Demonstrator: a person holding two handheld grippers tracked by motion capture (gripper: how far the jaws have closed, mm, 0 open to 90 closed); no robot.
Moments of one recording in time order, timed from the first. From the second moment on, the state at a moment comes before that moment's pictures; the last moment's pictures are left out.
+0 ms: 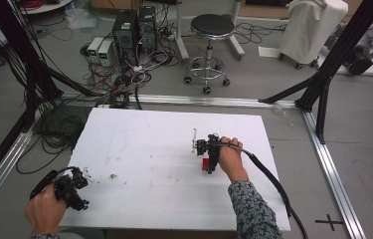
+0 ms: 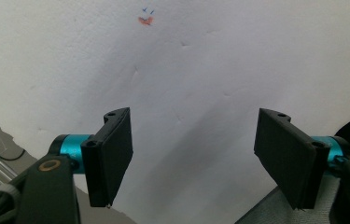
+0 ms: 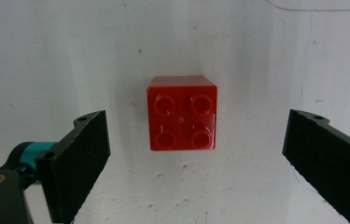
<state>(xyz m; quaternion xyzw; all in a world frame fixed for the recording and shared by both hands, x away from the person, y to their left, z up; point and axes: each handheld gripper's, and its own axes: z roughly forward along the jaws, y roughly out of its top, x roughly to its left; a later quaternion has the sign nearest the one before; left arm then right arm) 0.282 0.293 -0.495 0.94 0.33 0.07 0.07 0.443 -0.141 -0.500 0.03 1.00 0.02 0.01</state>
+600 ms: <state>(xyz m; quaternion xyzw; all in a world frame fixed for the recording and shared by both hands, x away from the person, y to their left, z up) 0.281 0.293 -0.495 0.94 0.33 0.07 0.07 0.443 -0.135 -0.521 0.03 1.00 0.00 -0.01</state>
